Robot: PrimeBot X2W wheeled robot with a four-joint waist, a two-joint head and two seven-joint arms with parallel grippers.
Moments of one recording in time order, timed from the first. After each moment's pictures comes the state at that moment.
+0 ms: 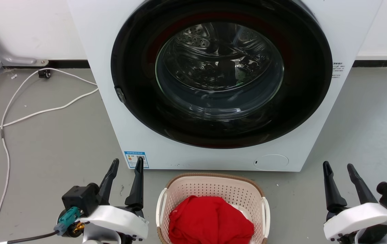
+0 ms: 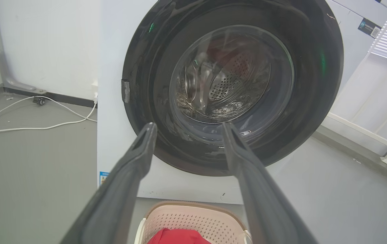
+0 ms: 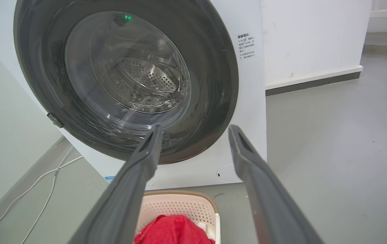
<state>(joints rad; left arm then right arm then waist) -0.05 0.10 -0.15 0.11 -0.41 -0.07 -0.17 0.01 -0.05 -0.07 0.08 0.31 0.13 -0.04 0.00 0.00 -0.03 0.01</state>
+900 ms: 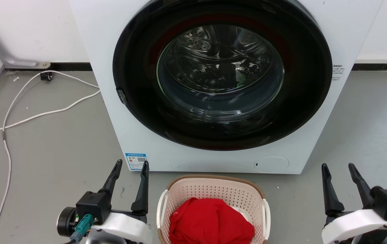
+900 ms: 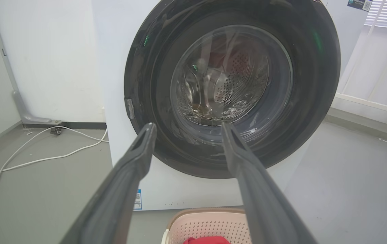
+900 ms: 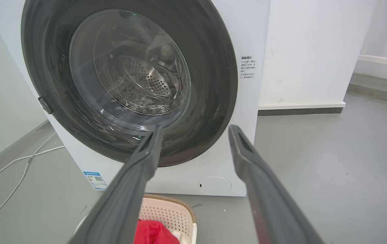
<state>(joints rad) -0.03 0.09 -0.17 0.11 -0.23 -0.05 -0.22 0.04 -0.05 -0.06 0.05 0.14 0.13 -0.10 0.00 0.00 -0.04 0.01</state>
